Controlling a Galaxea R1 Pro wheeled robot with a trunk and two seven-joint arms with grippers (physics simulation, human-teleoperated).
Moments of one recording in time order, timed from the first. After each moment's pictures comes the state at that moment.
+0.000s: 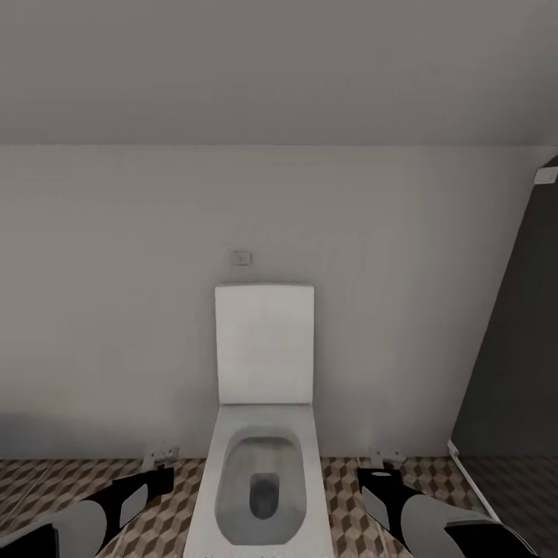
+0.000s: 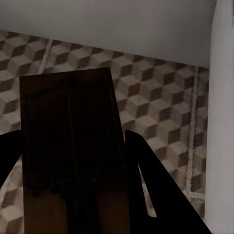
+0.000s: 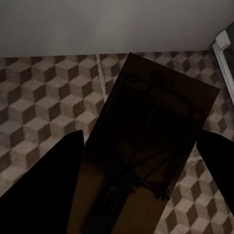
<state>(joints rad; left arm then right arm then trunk) -0.72 0.13 -1.16 -0.04 1.32 0.05 -0.01 -0.75 0.06 0.03 0.03 -0.03 0.02 -0.35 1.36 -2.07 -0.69</state>
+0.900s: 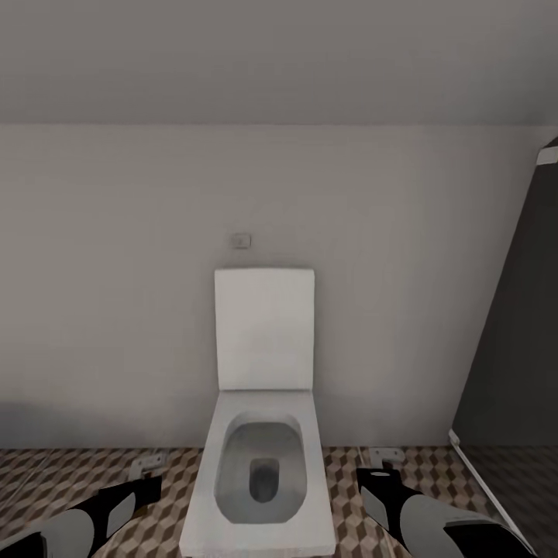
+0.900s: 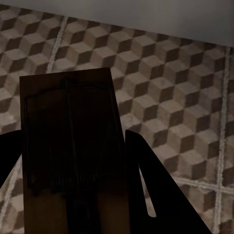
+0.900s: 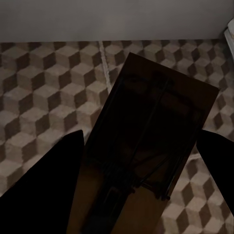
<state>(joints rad) -0.70 0.17 -1.16 -0.03 1.32 0.05 -0.01 -0.75 0.06 0.03 0.03 -0.03 0.02 -0.35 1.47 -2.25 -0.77</state>
